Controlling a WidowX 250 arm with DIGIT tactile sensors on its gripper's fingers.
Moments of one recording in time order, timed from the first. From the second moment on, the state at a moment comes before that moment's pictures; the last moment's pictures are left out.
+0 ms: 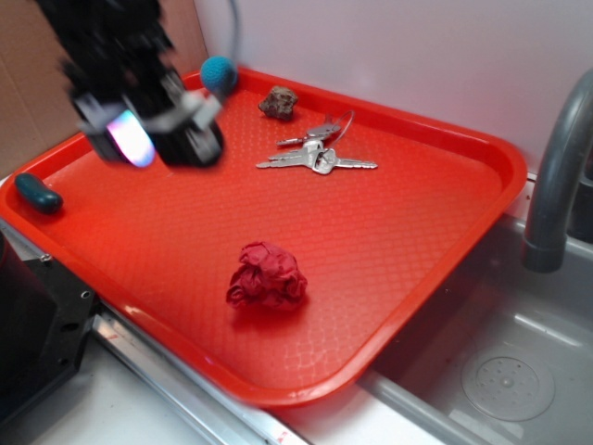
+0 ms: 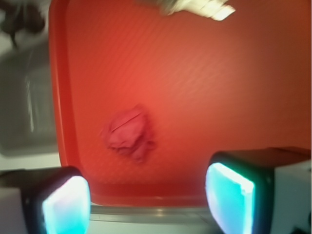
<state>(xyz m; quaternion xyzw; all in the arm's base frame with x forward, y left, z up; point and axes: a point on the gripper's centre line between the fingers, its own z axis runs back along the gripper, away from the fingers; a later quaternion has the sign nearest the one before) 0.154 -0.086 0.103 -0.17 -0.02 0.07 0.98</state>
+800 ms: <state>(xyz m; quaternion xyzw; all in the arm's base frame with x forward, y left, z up) 0.195 -0.126 0.024 -0.20 0.09 -0.02 0.98</state>
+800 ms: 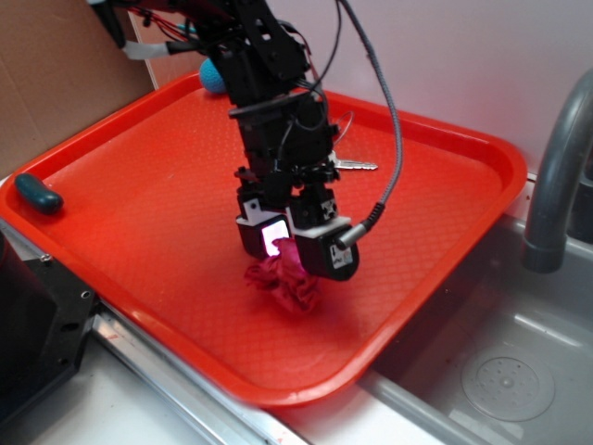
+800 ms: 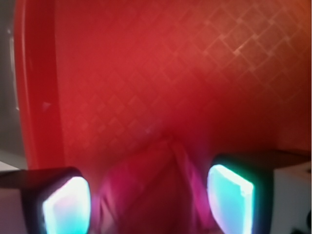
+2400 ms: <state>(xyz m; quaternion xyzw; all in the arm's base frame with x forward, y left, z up) 0.179 -0.012 0.206 -0.03 -0.05 0.00 1.00</state>
